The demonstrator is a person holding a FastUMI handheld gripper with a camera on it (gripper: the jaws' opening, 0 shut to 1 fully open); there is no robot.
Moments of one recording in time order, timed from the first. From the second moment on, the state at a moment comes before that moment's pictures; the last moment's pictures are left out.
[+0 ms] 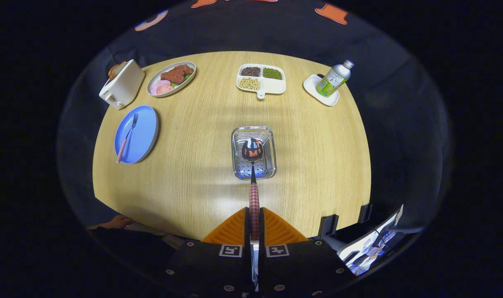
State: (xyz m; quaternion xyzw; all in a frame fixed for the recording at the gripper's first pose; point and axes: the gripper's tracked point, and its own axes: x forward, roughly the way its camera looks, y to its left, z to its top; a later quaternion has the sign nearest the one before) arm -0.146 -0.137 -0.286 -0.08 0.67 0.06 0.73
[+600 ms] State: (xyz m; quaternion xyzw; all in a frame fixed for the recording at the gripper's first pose) arm -0.113 -0.136 -0.321 -0.11 0.73 0.10 0.66
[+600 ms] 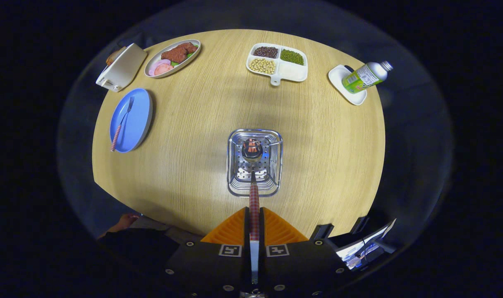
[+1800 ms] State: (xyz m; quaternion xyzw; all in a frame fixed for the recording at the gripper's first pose) arm -0.058 -0.035 -0.263 0.03 0.62 0.08 0.78
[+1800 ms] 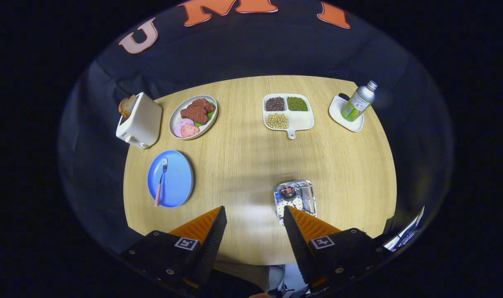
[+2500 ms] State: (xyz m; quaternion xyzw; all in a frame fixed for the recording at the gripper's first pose) arm -0.074 0.137 -0.277 0.01 0.61 0.15 0.78
